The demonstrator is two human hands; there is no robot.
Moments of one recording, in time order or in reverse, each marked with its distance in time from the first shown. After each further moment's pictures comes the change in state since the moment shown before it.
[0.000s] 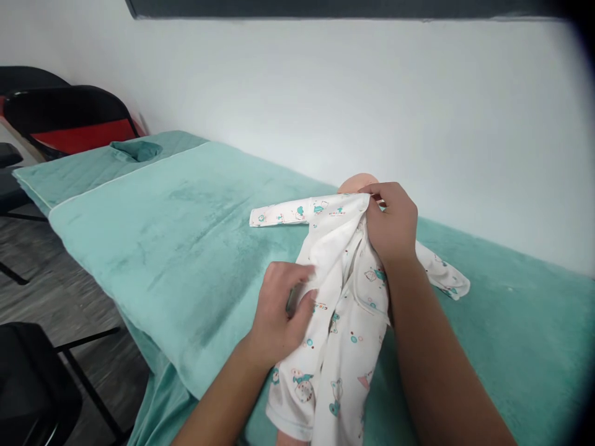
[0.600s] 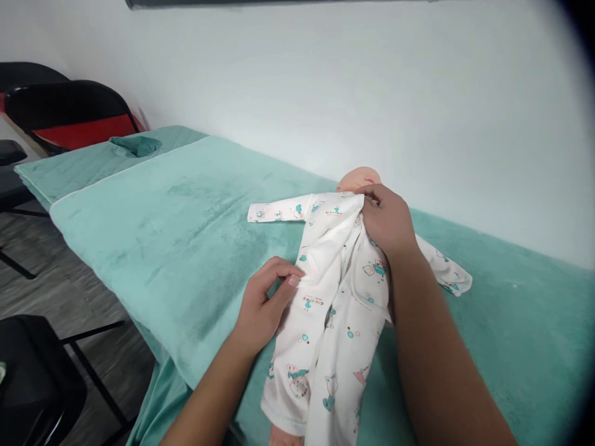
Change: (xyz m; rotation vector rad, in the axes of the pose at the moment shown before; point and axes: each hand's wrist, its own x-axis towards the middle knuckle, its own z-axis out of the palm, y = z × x) left_hand 0.000 -0.002 -0.014 -0.296 -0.104 -0.400; right_hand 0.003 0.011 0.000 0.069 -0.216 0.274
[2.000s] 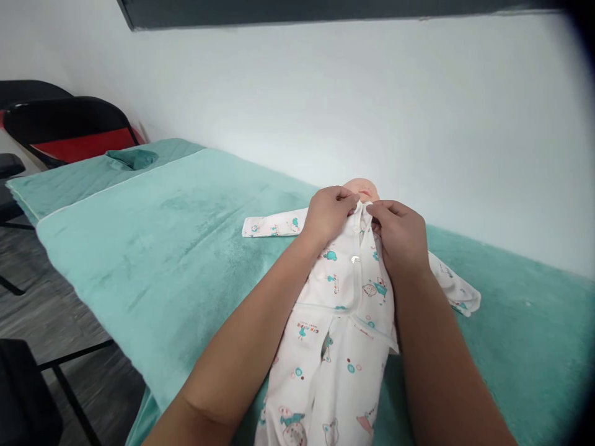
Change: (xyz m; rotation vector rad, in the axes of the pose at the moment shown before) left_hand 0.194 0.011 0.088 -0.064 -0.083 -0.101; right_hand 0.005 0.002 0.001 0.507 0.203 0.296
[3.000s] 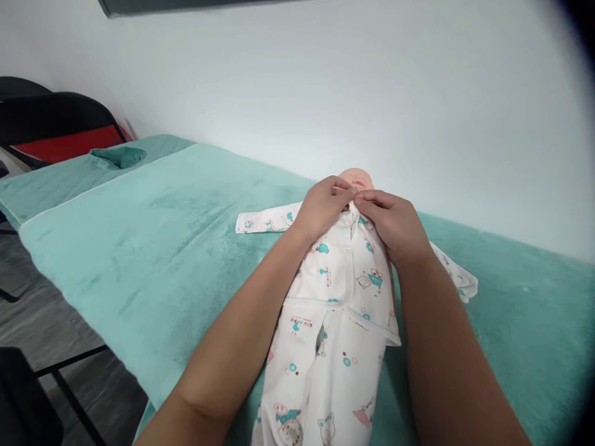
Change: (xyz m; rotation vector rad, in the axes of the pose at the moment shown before) left_hand -0.003 0.000 -0.003 -0.073 -0.122 -0.030; right_hand 0.006 0.002 -0.014 -0.203 -0.253 -0.121
